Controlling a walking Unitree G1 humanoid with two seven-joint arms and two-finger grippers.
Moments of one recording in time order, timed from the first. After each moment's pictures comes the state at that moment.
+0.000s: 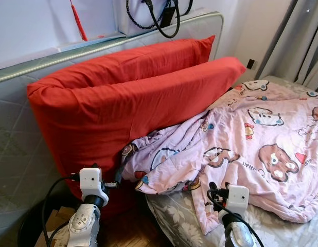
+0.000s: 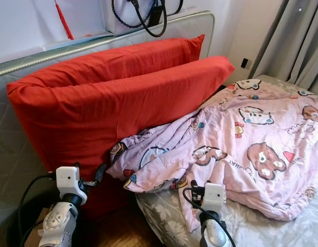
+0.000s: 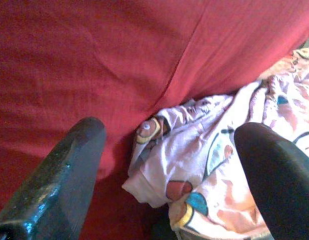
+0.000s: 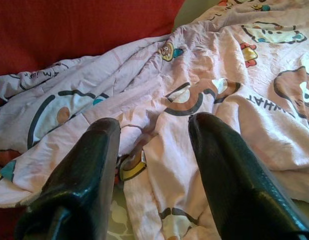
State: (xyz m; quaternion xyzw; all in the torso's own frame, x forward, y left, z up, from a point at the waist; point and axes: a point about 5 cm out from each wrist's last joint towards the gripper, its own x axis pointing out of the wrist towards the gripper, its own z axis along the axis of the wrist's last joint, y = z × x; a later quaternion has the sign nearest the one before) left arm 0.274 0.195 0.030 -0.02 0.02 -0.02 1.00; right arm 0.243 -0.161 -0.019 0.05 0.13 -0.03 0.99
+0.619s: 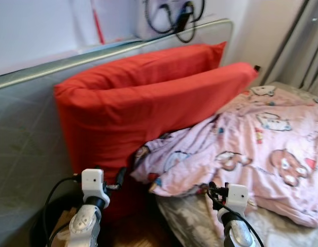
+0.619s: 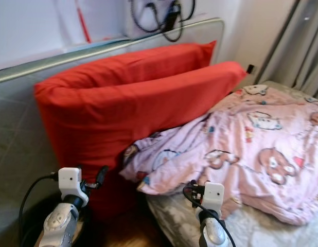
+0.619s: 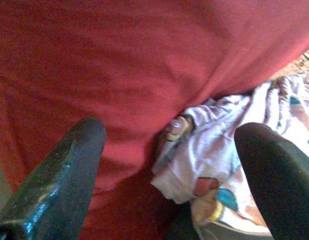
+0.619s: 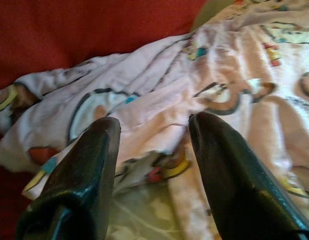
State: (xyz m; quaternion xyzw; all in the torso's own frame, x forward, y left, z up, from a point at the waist) left arm 0.273 0.193 0.034 -0.01 0.02 -0.03 1.00; right arm 0.245 -0.159 -0.020 0.06 0.14 -0.03 0.99
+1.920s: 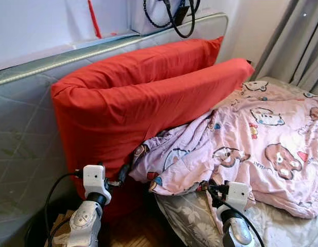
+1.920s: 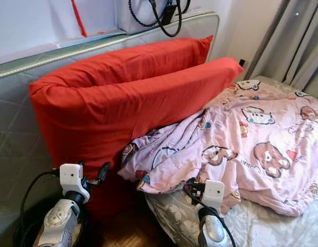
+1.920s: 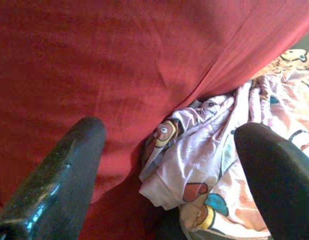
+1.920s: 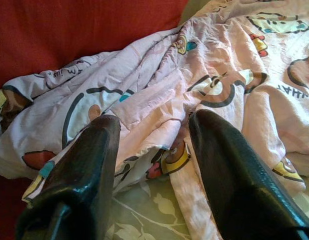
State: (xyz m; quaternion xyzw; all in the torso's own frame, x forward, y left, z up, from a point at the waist) left arm 0.276 0.187 0.040 -0.02 0.02 -0.05 1.00; right arm 0.250 -0.159 -0.016 0.08 0.13 -0.04 0.99
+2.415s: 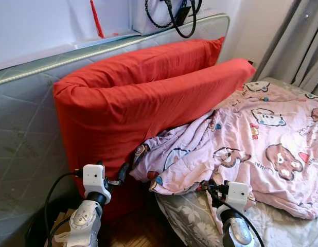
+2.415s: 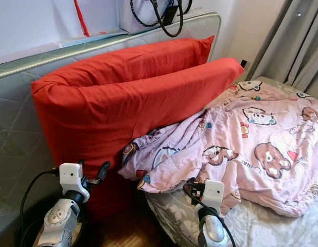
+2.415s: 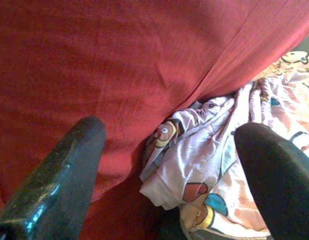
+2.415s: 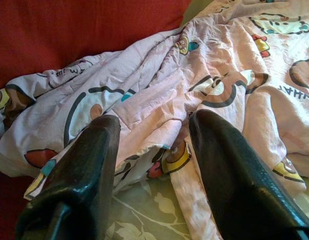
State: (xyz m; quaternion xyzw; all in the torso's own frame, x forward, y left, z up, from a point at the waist) left arm 0.277 0.187 0.041 -0.02 0.02 -0.05 1.00; right arm 0.250 -0.159 -0.016 0.08 0.13 -0.03 0.99
